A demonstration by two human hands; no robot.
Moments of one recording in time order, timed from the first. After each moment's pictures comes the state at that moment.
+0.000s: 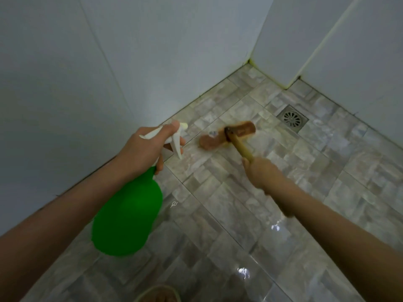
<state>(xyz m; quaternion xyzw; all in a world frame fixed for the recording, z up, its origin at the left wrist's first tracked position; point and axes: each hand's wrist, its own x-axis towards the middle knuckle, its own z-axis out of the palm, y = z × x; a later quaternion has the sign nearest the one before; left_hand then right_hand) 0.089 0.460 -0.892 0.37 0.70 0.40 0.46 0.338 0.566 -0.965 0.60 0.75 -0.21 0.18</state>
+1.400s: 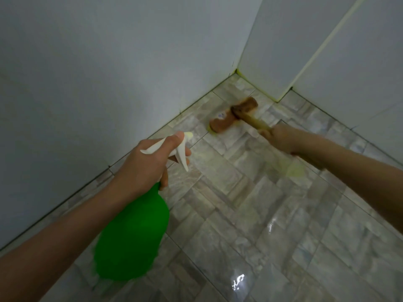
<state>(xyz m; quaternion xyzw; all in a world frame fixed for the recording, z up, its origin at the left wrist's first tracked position) 0.118 0.548 -0.914 0.36 0.67 0.42 0.49 0.384 0.775 -0.971 0.52 0.82 -0.14 0.21</state>
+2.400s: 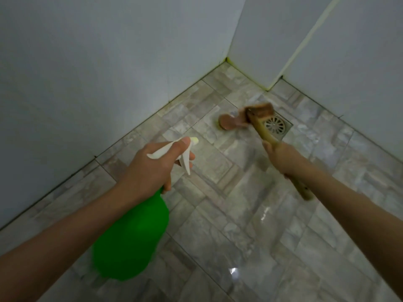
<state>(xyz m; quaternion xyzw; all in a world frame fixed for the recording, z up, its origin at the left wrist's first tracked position) 0.144 0.537 -0.933 0.38 0.68 0.39 0.50 0.412 0.696 -0.974 0.66 0.71 -0.19 0.15</state>
